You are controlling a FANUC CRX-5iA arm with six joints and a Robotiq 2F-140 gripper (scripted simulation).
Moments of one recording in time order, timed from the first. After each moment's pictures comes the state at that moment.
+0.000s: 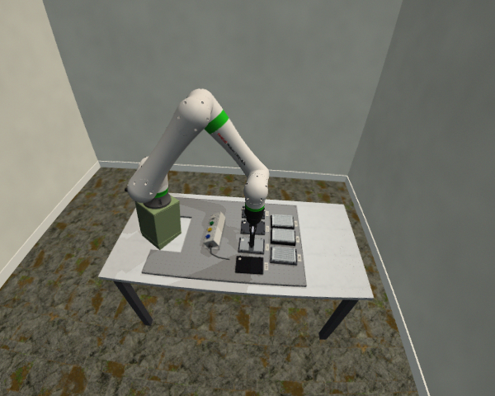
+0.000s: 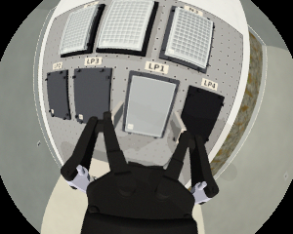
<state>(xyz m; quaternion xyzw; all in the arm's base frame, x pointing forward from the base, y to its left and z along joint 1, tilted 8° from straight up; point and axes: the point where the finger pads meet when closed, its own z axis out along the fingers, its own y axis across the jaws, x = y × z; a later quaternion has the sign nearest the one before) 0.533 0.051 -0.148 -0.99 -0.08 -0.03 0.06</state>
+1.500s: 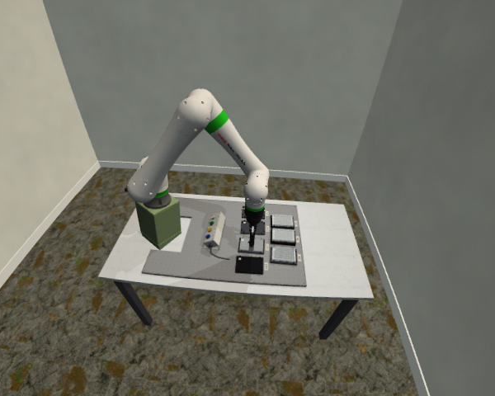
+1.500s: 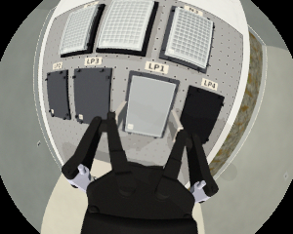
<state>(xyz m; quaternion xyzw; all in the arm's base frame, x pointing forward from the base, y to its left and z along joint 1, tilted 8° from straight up) 0.533 0.051 -0.148 -0.99 -0.08 -0.03 0.06</state>
